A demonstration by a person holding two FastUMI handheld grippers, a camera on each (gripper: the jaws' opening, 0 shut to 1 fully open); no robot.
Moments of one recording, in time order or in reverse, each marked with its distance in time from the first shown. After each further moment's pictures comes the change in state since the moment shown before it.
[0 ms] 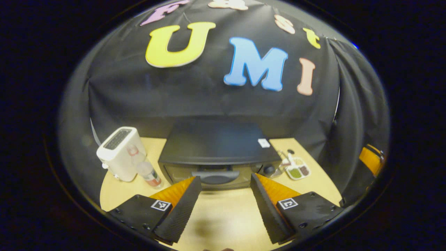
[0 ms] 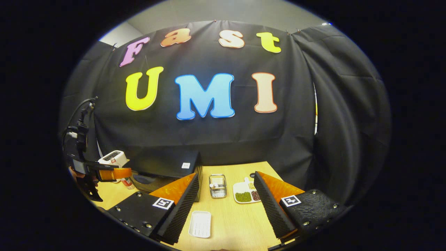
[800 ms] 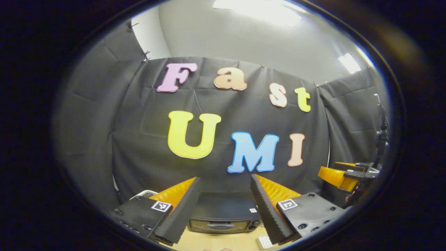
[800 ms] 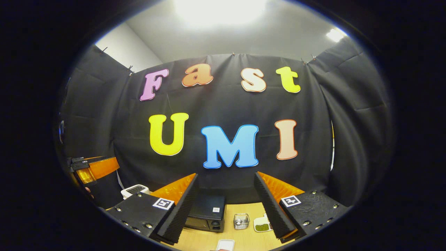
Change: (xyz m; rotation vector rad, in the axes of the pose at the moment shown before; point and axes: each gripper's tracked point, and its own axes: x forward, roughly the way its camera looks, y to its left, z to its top) left arm -0.183 -0.003 0.174 0.019 -0.523 0.051; right arm -0.039 0.084 0.153 -0.014 -0.263 0.134
